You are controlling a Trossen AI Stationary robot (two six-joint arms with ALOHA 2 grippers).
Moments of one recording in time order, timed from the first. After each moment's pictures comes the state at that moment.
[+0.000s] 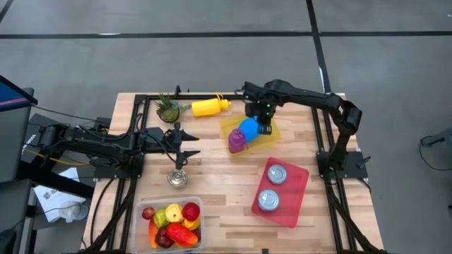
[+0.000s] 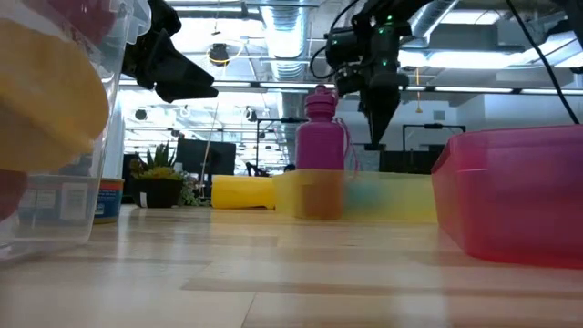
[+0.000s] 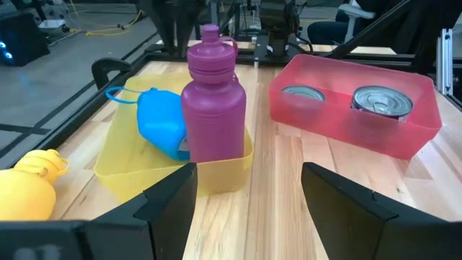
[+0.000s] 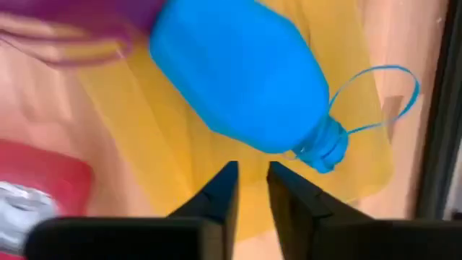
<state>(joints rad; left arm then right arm) 0.05 0.91 0.36 0.27 -0.12 -0.01 -0.45 1.81 1.58 -1.21 -0.01 -0.37</state>
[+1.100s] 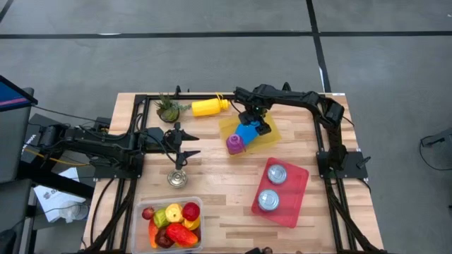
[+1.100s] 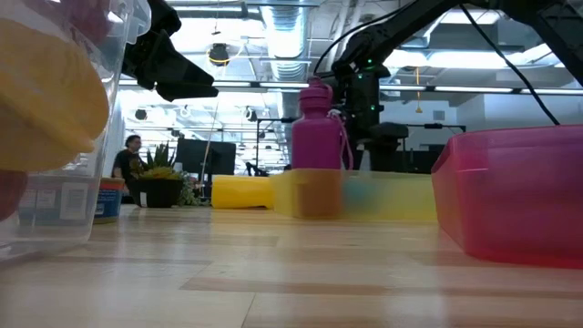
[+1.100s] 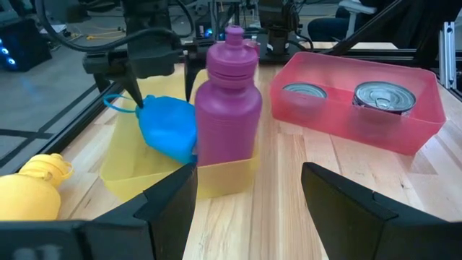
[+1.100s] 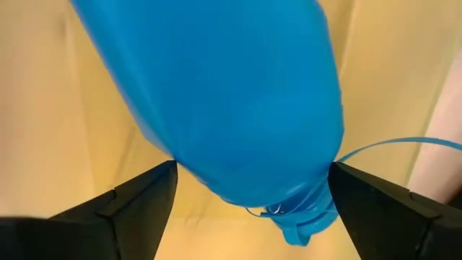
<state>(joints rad) 0.05 0.91 0.36 0.27 -0.12 0.02 -0.47 2.02 1.58 -1.08 0.02 -0.88</state>
